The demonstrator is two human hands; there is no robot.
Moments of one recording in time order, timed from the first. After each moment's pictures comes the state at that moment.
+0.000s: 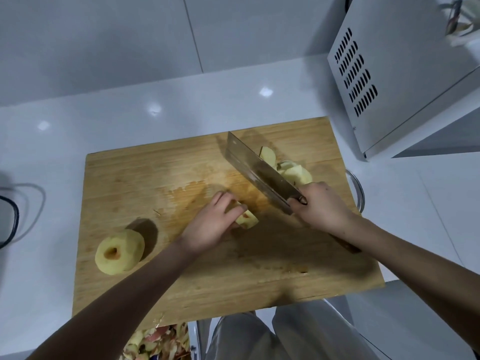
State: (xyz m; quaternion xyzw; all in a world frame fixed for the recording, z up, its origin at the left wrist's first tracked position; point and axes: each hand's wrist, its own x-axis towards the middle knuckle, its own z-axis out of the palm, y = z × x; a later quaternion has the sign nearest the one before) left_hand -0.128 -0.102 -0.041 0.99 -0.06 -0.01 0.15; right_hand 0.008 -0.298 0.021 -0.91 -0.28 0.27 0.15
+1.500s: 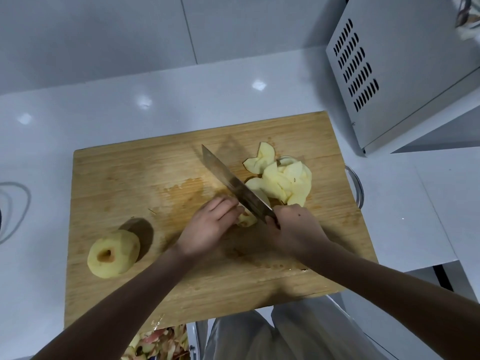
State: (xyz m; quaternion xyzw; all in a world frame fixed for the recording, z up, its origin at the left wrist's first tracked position) left_hand -0.136 -0.099 -0.064 0.97 -0.09 0.11 0.20; right_hand -0.045 -0.274 0.019 -0.90 -0.29 0.31 0.10
